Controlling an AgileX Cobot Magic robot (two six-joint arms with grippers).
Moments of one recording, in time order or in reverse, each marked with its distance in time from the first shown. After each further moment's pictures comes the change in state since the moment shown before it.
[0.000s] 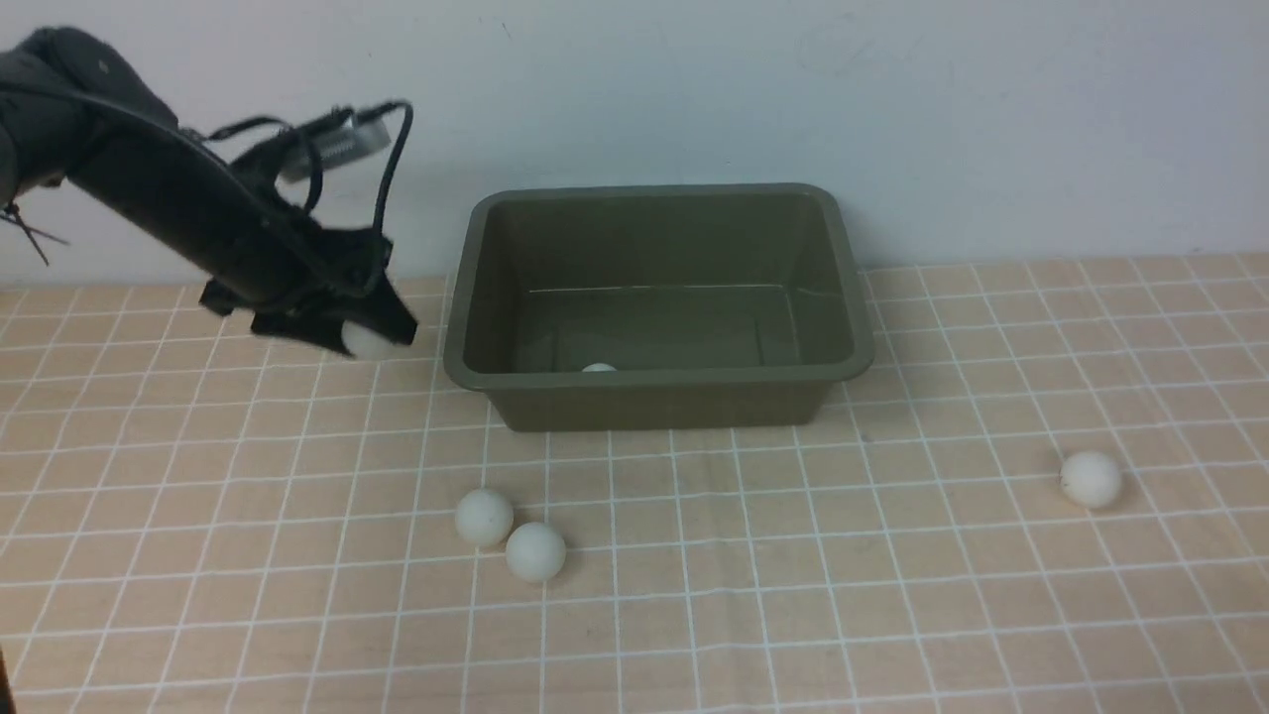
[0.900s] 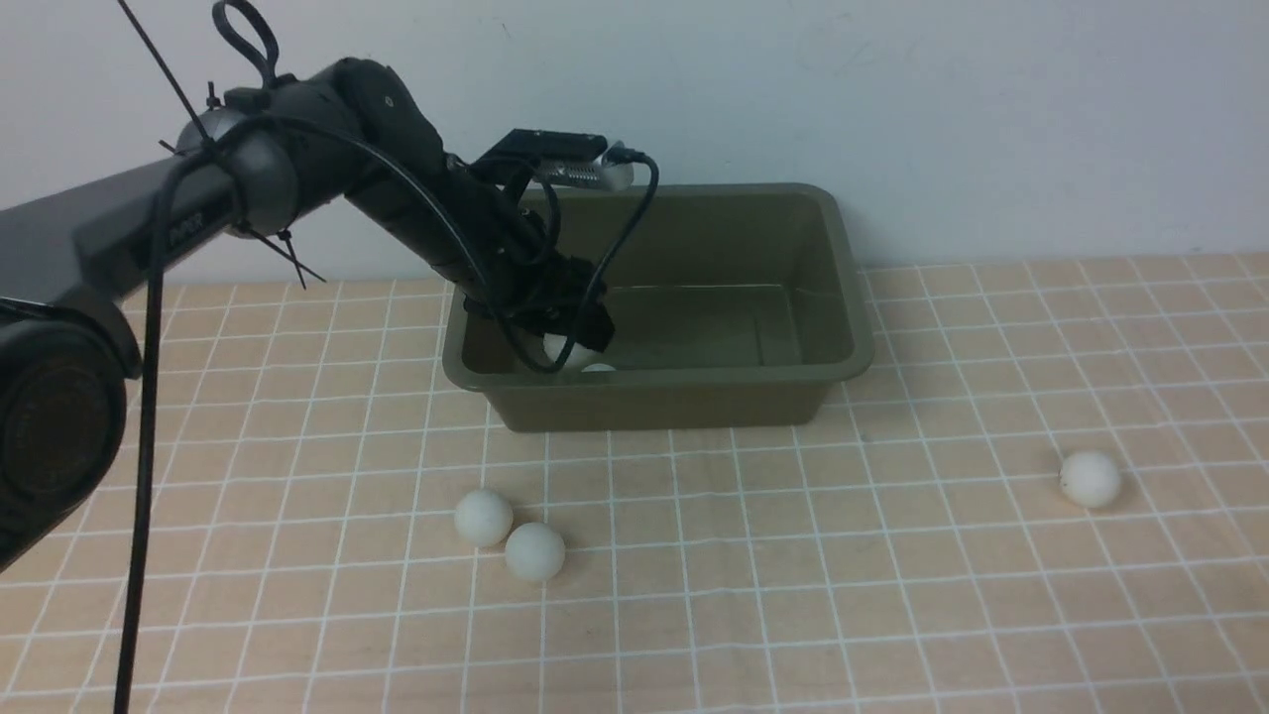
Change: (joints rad) right arm 0.000 0.000 0.000 0.000 0.001 0.000; left arm -0.281 0.154 -0.114 0.046 -0.221 0.177
